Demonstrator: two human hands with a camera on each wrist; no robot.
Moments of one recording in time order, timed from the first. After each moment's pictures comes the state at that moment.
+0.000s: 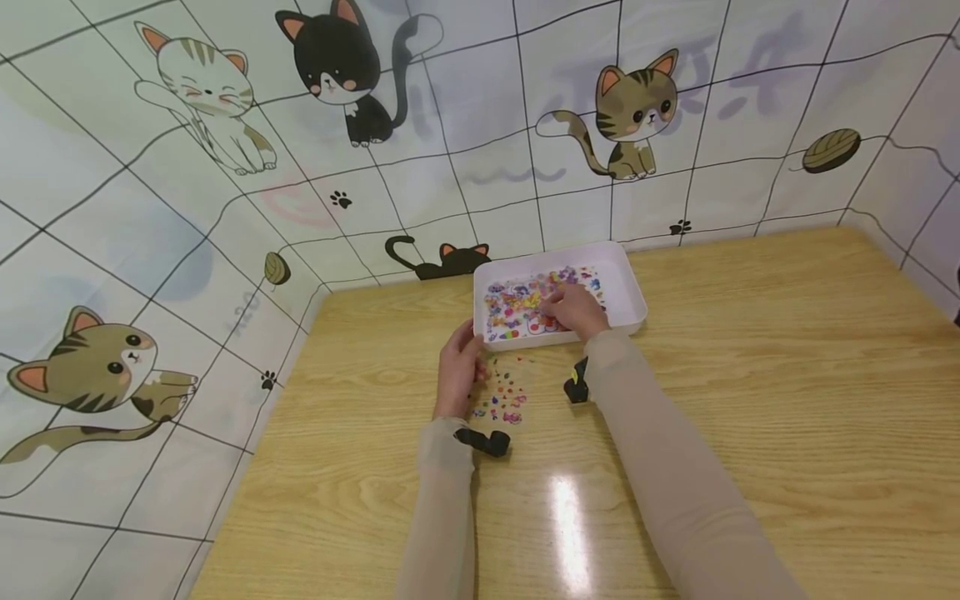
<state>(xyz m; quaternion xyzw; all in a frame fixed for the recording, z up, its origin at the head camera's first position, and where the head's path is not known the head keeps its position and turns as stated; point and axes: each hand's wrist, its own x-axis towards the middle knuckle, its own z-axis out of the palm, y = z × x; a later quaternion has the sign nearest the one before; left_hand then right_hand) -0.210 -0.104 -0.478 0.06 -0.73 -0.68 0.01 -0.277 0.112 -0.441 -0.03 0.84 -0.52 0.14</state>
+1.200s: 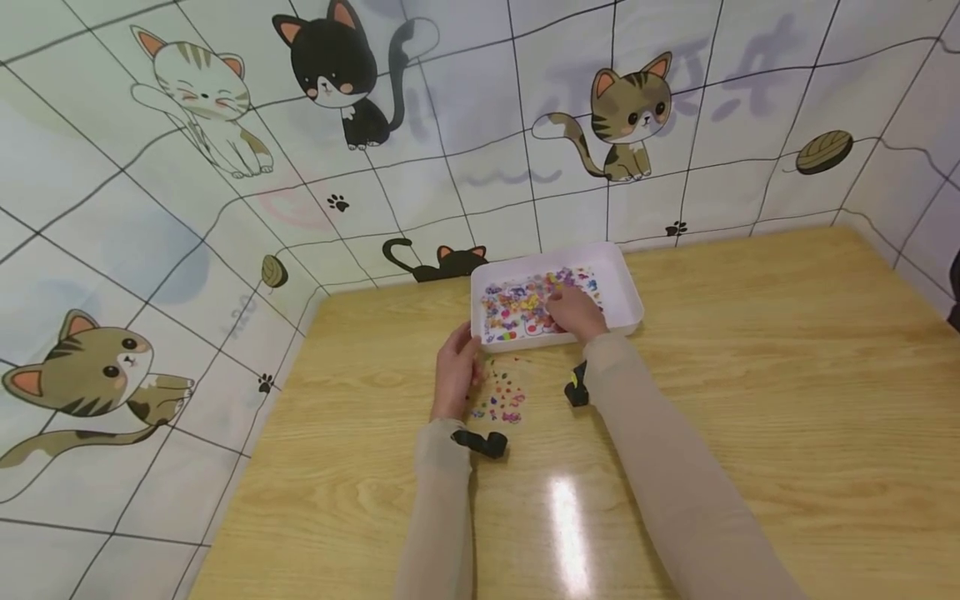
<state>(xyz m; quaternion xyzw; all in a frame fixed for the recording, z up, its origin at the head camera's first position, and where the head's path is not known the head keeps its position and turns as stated) -0.209 -0.102 -0.479 0.06 -0.71 -0.70 0.02 -0.276 0.112 -0.439 0.00 0.84 -0.52 0.16</state>
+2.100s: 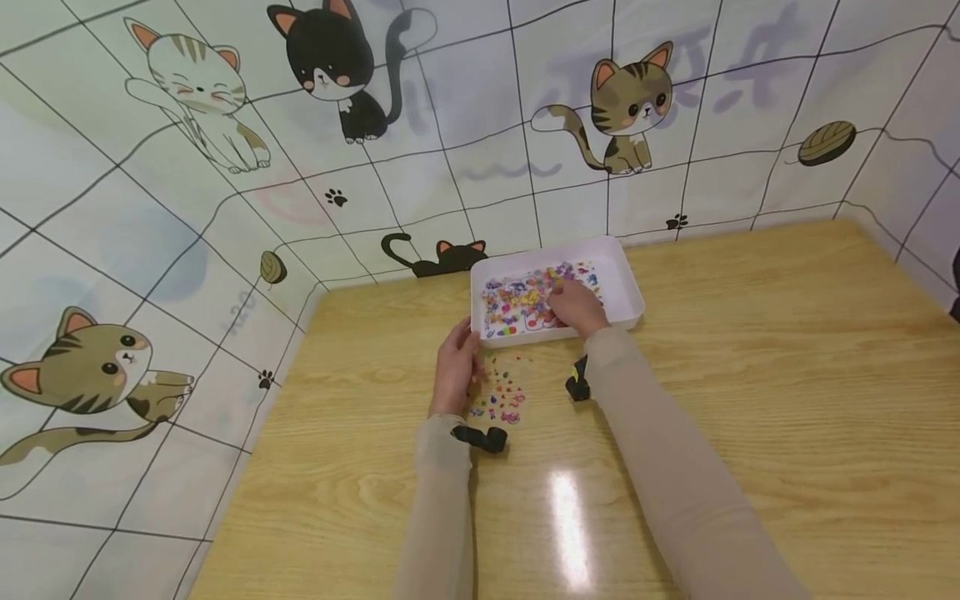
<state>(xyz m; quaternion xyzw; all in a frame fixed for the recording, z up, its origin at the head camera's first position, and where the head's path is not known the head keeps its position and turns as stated) -0.206 -0.103 -0.468 0.06 -0.71 -0.70 -0.01 -0.277 0.115 -0.441 -0.01 0.84 -0.52 0.15</state>
